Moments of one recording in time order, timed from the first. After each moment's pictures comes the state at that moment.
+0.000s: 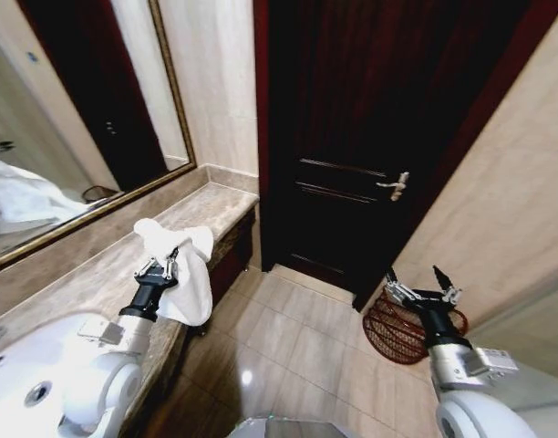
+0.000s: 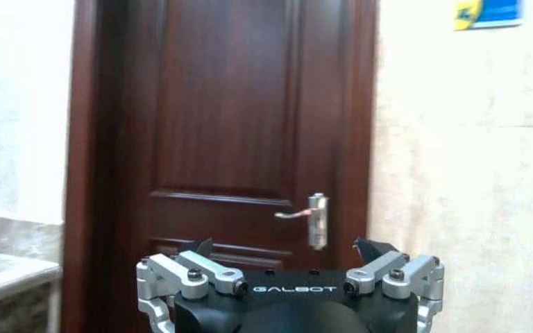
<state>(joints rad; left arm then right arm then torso) 1.67 -1.24 -0.84 -2.36 -0.46 -0.01 0.06 -1.77 1.37 0.76 2.49 0.26 -0.13 0.12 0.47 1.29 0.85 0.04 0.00</state>
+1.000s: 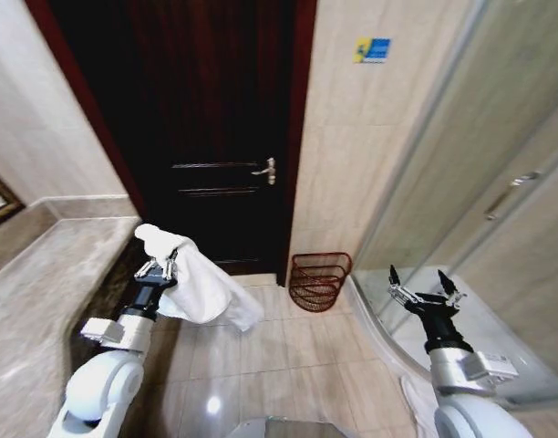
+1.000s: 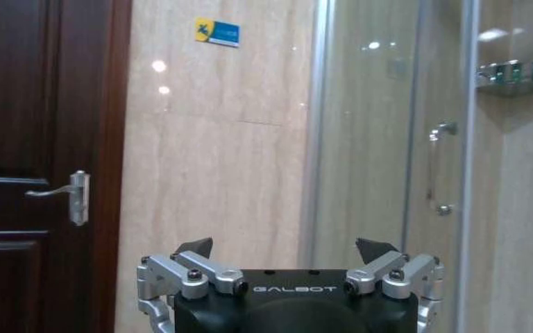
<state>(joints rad) 1.66 -1.23 -0.83 -2.32 -0.48 -0.03 0.05 -1.79 1.39 0.76 2.49 0.23 -0.13 0.14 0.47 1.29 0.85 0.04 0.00</state>
